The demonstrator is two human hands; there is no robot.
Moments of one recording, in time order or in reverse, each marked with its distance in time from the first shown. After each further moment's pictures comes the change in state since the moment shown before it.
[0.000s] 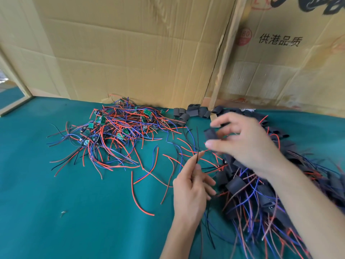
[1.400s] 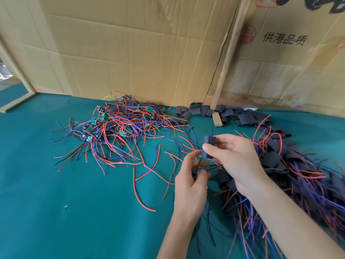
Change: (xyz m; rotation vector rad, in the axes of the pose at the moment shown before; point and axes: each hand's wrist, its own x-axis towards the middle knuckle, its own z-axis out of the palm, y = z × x) left_hand 0.002 -0.005 -0.005 0.099 -0.004 0.066; right_hand -0.014 0.027 0.040 0.330 0.157 0.219
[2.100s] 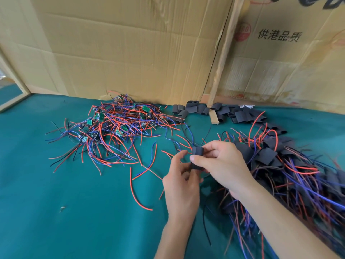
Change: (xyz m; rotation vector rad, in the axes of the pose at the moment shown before) left_hand -0.008 0.012 -0.006 0.052 0.176 -0.018; right_hand -0.010 0.007 0.007 -0.326 -0.060 0.043
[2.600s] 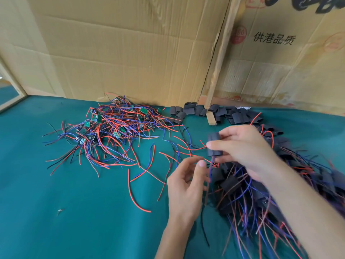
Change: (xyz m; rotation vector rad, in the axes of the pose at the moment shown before) left_hand -0.005 0.010 0.007 -0.158 -0.115 0.045; right_hand 0.010 -0.030 -0.047 0.178 -0.038 0.056
